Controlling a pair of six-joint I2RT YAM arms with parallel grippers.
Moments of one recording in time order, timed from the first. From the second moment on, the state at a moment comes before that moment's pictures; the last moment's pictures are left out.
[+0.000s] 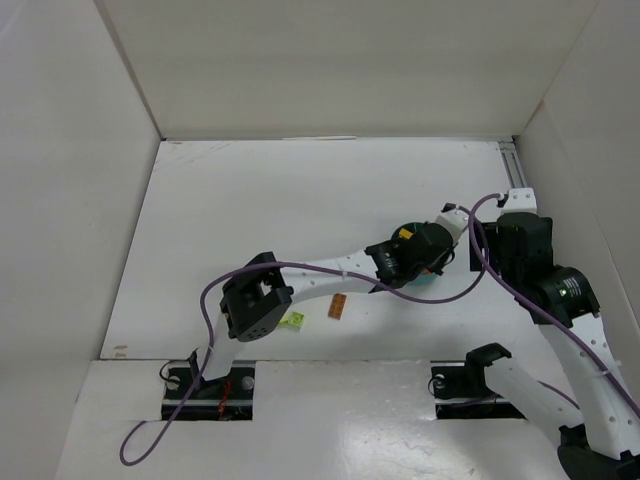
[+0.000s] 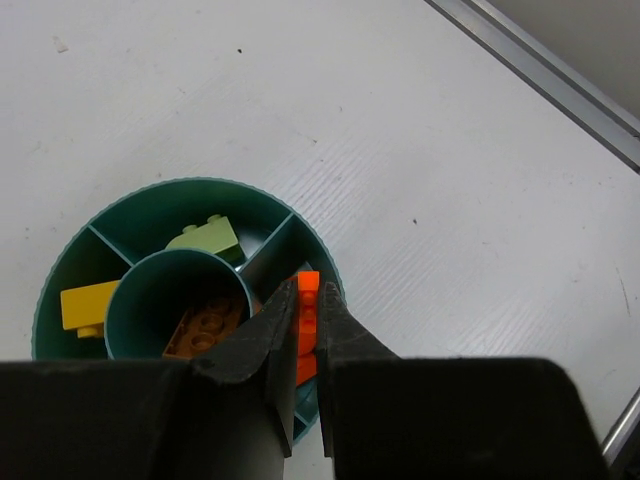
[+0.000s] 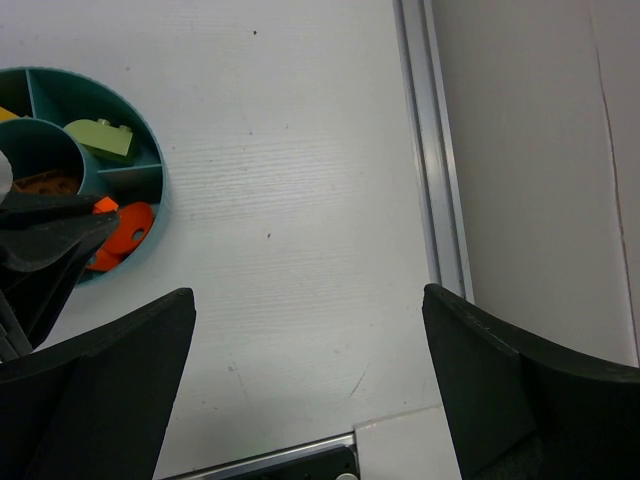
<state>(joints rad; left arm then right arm) -1.20 2.06 1.66 -0.04 -0.30 -0.25 0.32 0.75 1.09 -1.00 0.54 0.06</state>
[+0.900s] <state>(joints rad) -1.18 1.99 1.57 -0.07 -0.31 -0.31 0.32 0.75 1.09 -1.00 0.54 0.05</state>
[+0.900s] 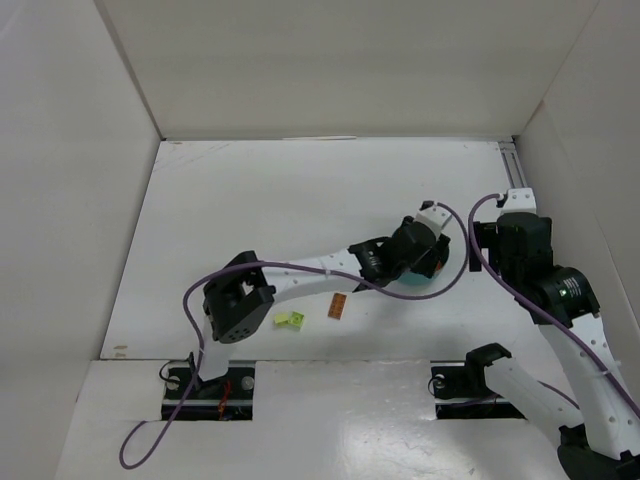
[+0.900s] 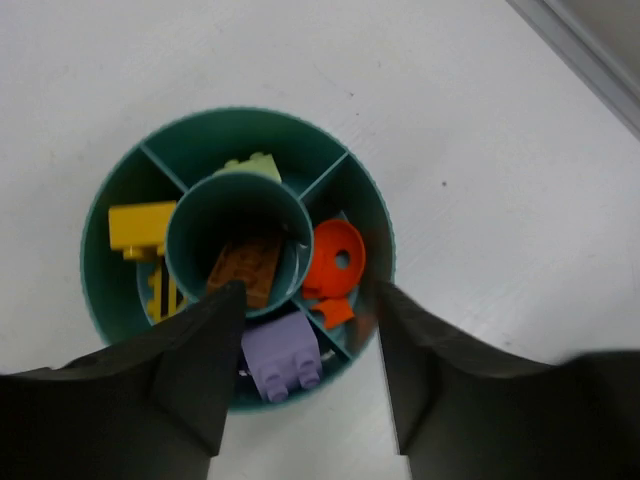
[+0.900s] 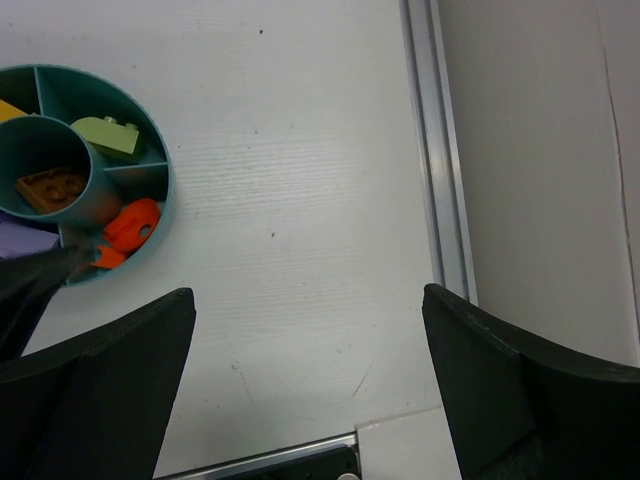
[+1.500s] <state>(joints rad) -1.11 1.10 0.81 -0.33 -0.47 -0.90 0.35 0.75 1.06 -0.93 0.27 -0.12</state>
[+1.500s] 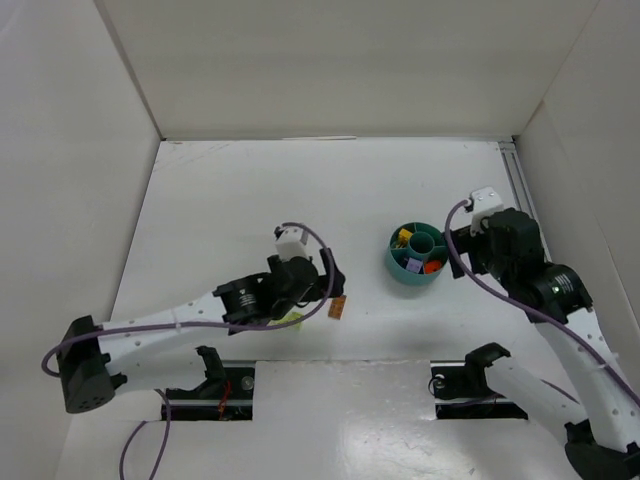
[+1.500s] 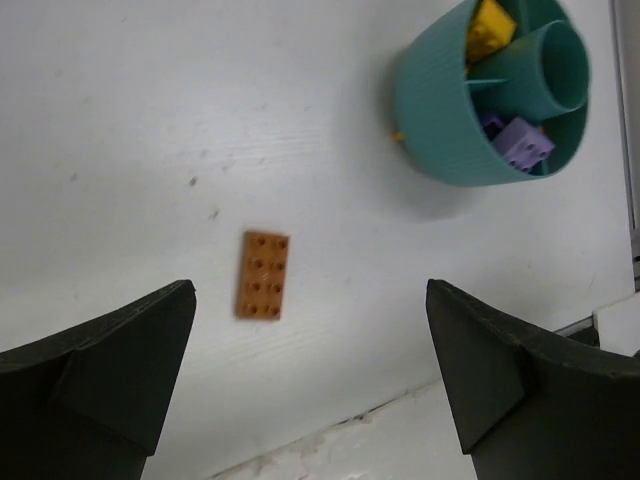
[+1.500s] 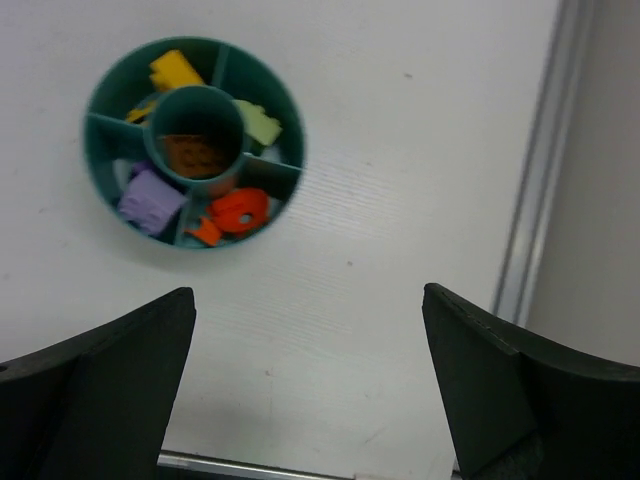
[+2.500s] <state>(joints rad) -1.10 0.56 0.57 -0.68 -0.42 -1.24 1.17 1.67 1.05 -0.48 0.51 0.98</state>
